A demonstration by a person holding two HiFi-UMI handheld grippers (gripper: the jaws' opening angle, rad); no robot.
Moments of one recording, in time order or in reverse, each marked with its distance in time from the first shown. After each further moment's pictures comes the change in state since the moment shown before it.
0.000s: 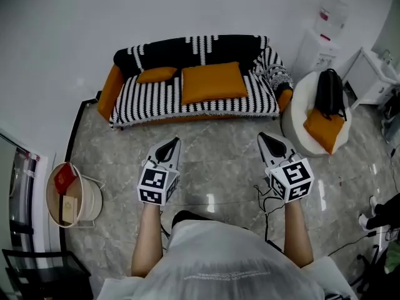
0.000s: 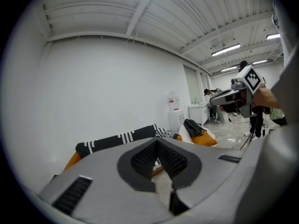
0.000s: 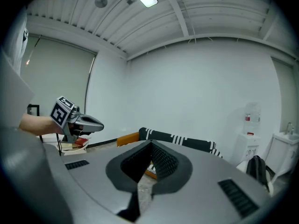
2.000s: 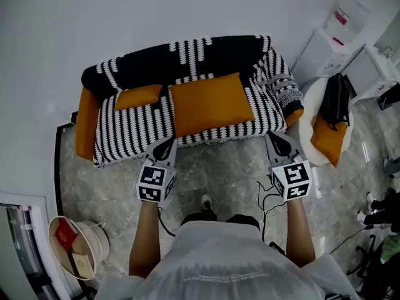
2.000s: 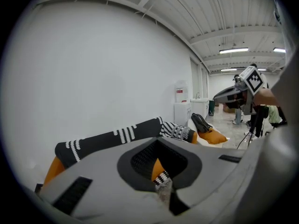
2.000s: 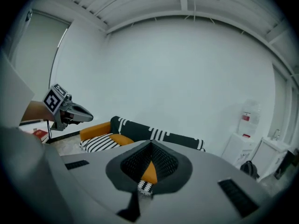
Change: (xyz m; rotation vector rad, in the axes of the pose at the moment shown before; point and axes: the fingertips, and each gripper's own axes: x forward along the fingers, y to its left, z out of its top) left arm 0.335 0.263 -0.023 -0.054 0.117 -0.147; right arm 0.352 -0.168 0.018 -0.017 0.185 -0.230
